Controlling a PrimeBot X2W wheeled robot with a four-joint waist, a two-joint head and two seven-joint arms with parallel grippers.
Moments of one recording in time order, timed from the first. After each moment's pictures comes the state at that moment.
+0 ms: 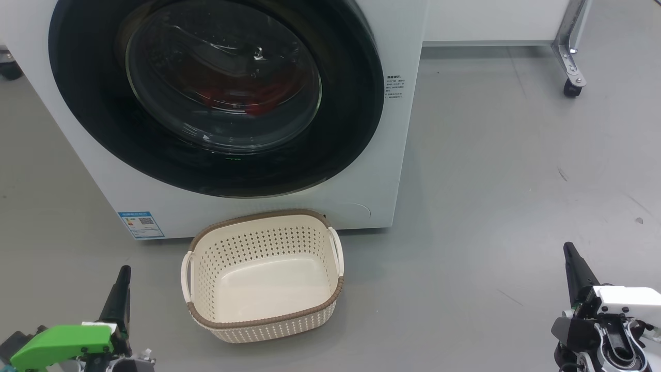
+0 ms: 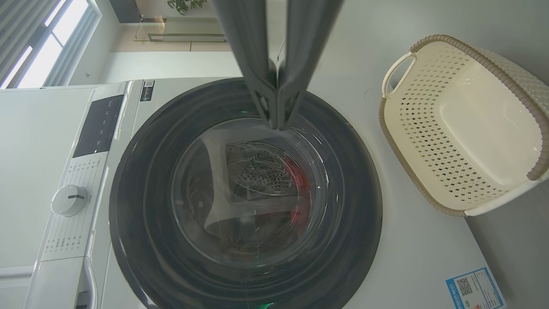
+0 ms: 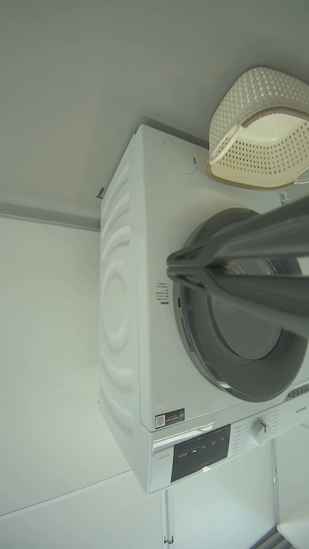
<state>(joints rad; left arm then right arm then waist) -0.05 0.04 0.07 0.27 -1.64 -0.12 0.10 -0.05 -0.05 -0.12 0.27 1.64 0.12 0.09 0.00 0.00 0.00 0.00</state>
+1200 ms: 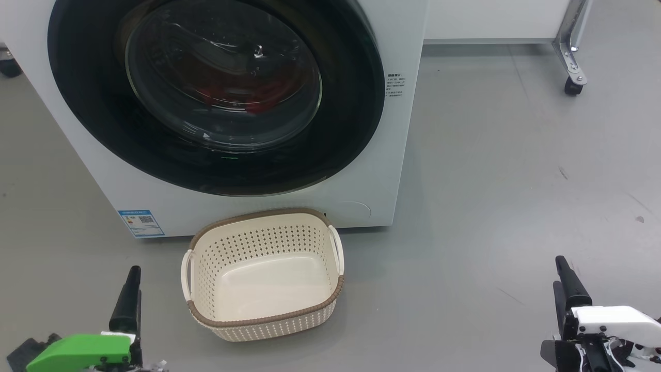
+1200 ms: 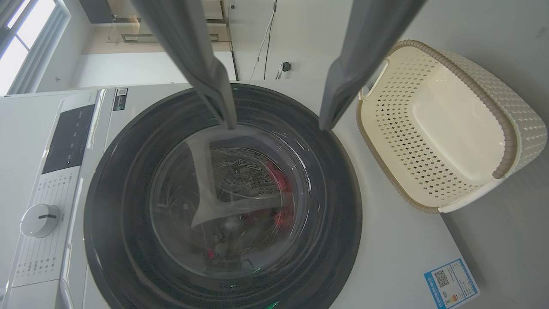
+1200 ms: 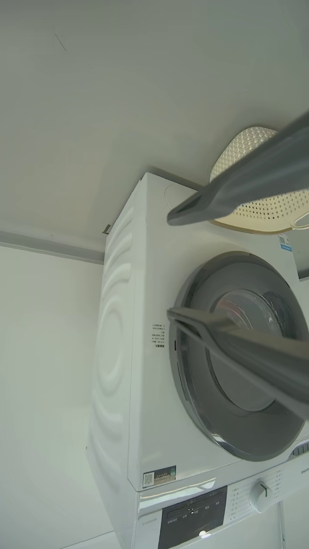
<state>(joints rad) -0.01 0.03 0.03 0.27 -1.57 -0.12 0.05 -0.01 -0.03 -0.08 0.32 1.54 0.12 0.03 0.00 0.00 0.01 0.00</state>
